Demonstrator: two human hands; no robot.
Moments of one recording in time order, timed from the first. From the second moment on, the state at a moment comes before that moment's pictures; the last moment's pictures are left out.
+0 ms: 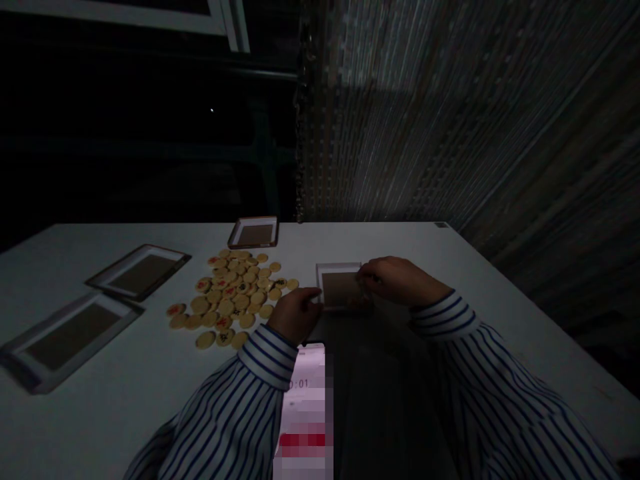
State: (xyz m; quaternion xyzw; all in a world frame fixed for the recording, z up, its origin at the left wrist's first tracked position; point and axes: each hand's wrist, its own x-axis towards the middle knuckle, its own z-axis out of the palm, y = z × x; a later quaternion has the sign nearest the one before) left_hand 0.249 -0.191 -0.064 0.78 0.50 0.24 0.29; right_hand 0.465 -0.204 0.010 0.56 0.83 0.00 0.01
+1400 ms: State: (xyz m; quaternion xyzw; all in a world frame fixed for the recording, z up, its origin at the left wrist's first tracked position) left_hand 0.247 -0.194 -0.063 0.78 0.50 0.23 0.29; right_hand 0.475 -0.246 -0.033 0.61 0.79 -0.07 -0.05
